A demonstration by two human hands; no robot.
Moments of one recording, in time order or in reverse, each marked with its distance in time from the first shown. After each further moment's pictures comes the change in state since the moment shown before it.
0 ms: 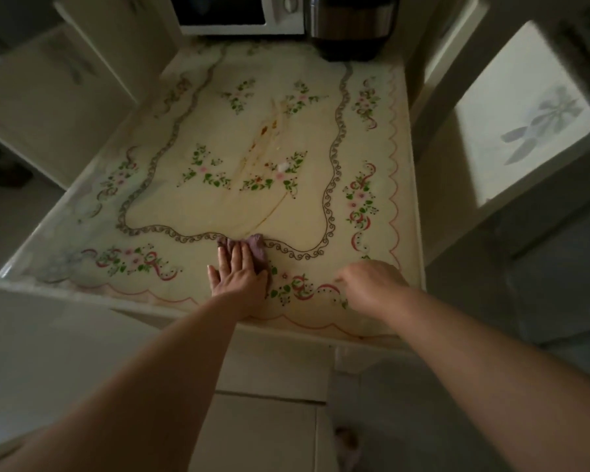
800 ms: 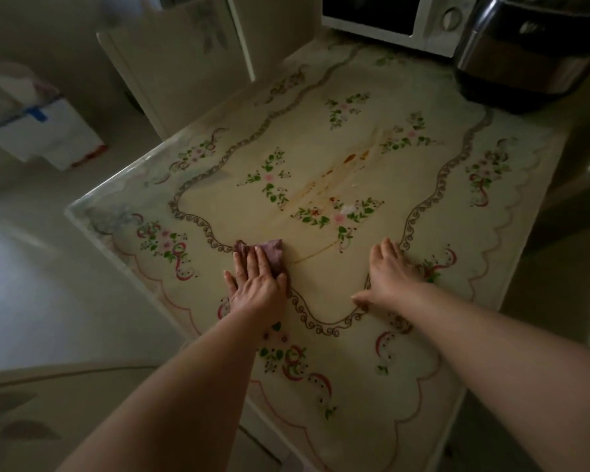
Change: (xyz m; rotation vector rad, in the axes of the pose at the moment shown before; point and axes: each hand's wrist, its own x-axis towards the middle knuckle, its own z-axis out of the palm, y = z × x) left_hand 0.056 0.039 -0.017 -0.271 0.082 -0.387; right_hand 0.174 0.020 -0.081 -0.275 -0.206 -0.166
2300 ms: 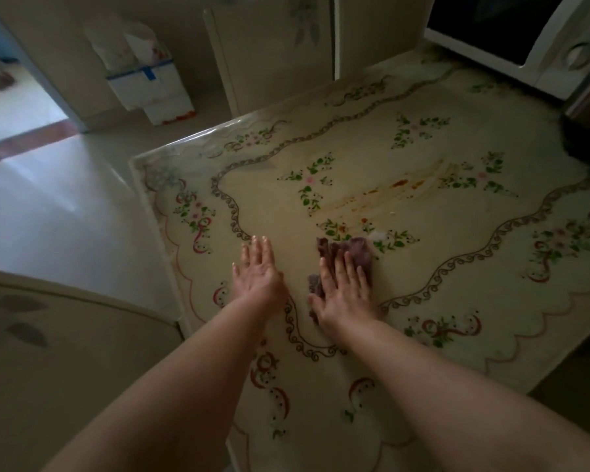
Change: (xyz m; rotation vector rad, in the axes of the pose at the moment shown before) left_hand -0.001 0.032 -0.006 -0.138 0.130 -0.335; right_hand 0.051 -0.035 0.032 -0.062 0.167 -0.489
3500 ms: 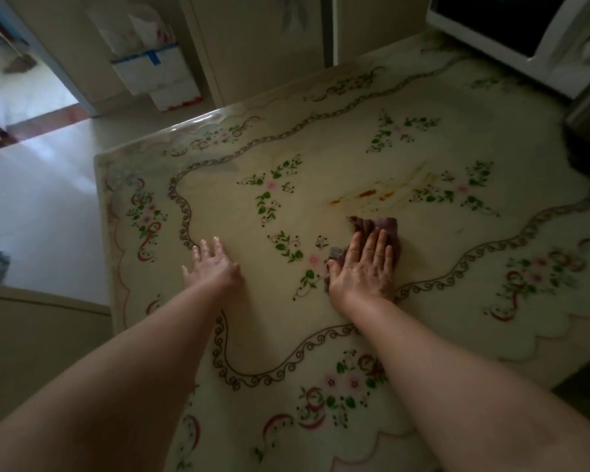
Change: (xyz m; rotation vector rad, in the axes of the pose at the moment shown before) left_hand 0.040 0.051 -0.003 0.044 -0.021 -0.296; right_hand 0.055 0.111 -0.043 -0.019 0.118 0.220
